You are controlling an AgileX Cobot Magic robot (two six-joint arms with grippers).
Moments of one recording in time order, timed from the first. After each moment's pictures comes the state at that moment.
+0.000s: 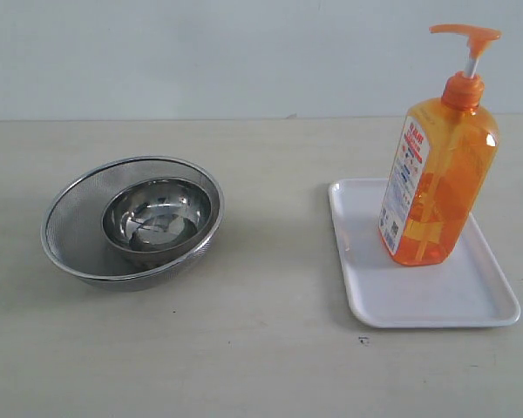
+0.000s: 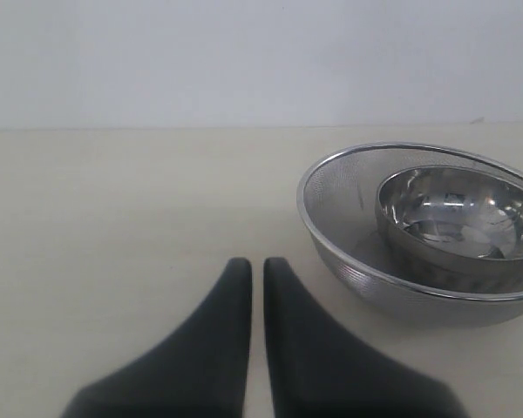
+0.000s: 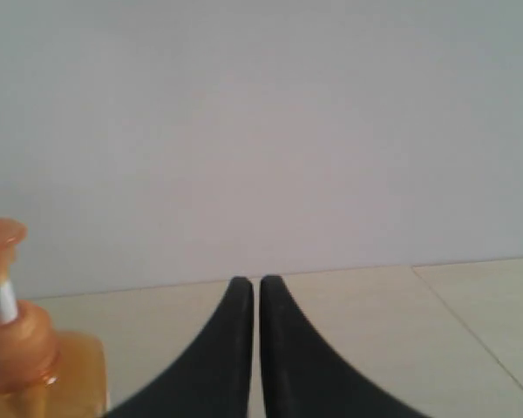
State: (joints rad) left arm 0.02 0.00 0.00 -0.03 0.29 0.02; right arm 0.33 0.93 -0.47 1.03 -0.57 -0.96
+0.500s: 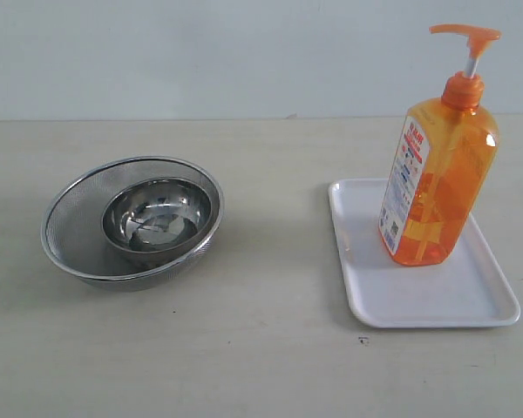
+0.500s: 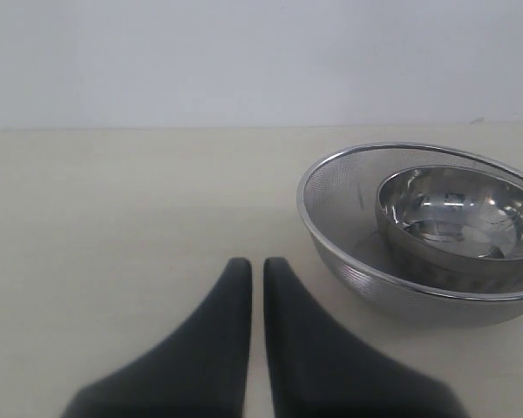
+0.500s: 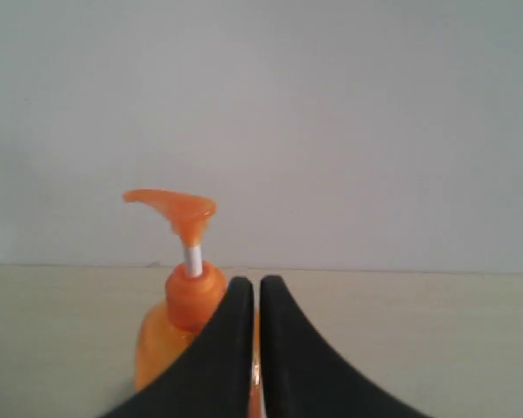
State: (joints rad) left arm 0.02 0.00 0.00 -0.03 0.29 0.02; right arm 0.33 0.75 -0.47 1.03 -0.25 -0.98
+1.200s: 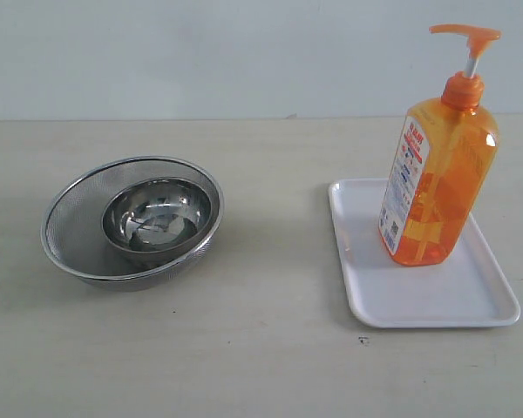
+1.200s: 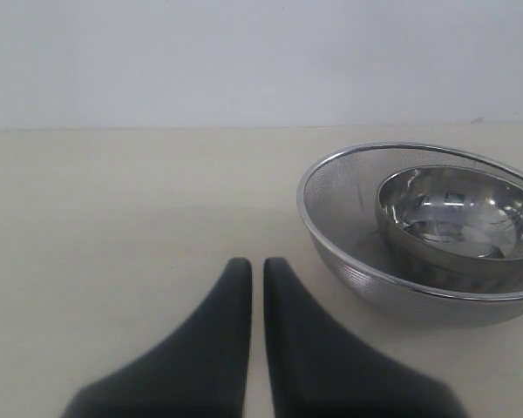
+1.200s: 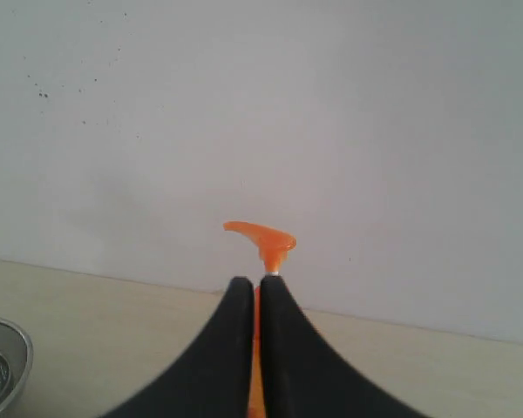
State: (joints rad) left arm 0.02 0.00 0.00 -0.03 0.29 0.02; right arm 0.21 0.49 -0.47 1.03 0.07 -1.06
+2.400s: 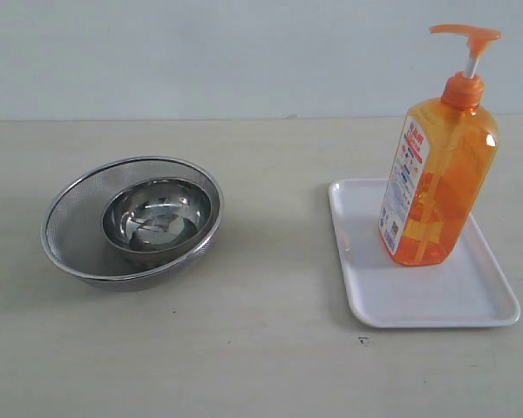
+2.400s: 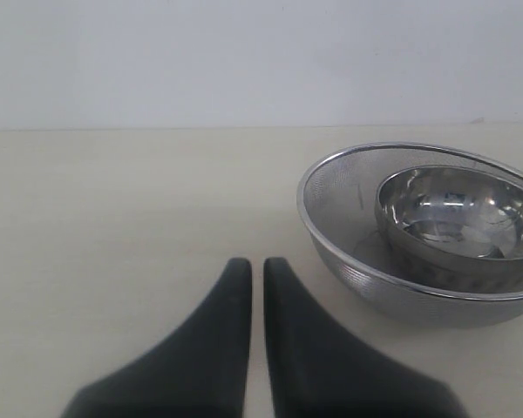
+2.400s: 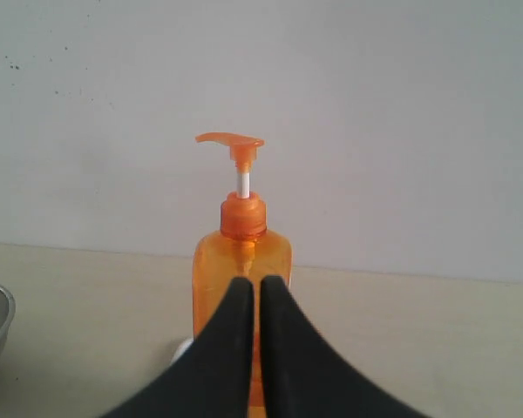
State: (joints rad) left arm 0.02 0.00 0.00 -0.03 0.28 0.02; right arm 0.13 0.20 -0.20 1.04 0.10 -1.03
